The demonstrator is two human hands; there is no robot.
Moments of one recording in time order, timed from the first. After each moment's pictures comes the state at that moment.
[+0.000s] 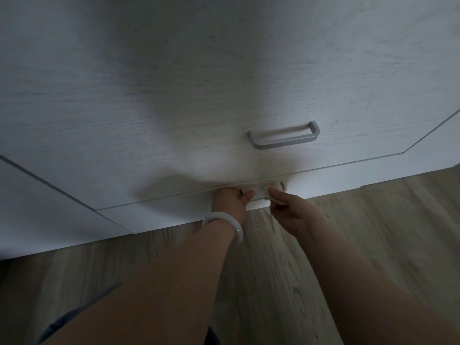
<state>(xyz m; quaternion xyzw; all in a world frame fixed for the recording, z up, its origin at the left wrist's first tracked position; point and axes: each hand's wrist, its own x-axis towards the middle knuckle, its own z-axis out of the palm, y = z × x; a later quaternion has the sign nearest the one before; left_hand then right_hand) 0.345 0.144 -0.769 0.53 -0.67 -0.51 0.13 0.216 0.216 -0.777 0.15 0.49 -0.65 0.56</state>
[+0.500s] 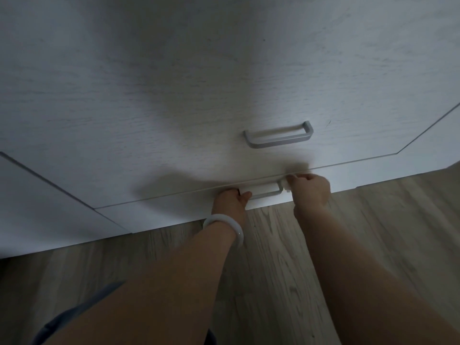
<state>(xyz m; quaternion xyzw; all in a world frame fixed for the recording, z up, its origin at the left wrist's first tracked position) 0.342 0.149 -0.771 0.52 -0.73 -0.43 0.07 0.201 0.213 -0.753 -0.04 0.82 -0.53 0.23</state>
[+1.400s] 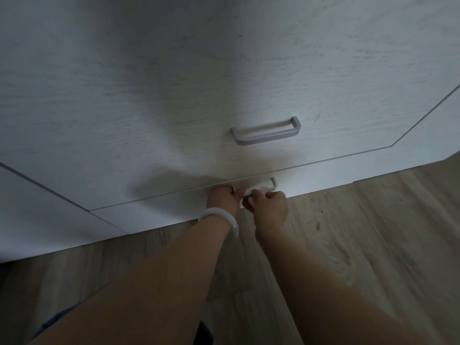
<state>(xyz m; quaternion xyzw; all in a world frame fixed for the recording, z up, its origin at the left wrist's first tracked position) 0.335 0.145 -0.765 0.53 -0.74 -0.41 0.04 0.269 0.213 -0.770 0.01 0.73 -0.59 0.34</state>
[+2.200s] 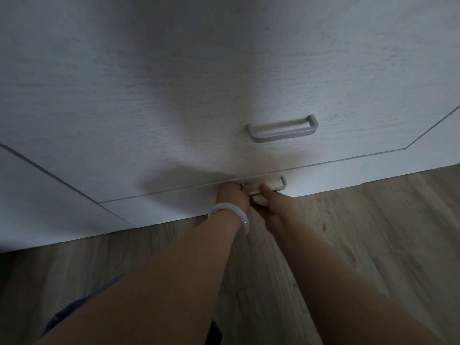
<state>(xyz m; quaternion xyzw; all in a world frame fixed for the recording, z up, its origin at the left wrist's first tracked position) 0.333 0.140 -0.775 0.55 -0.69 -0.46 0.07 0.258 0.201 -0.784 0.12 0.57 -0.66 0.47</state>
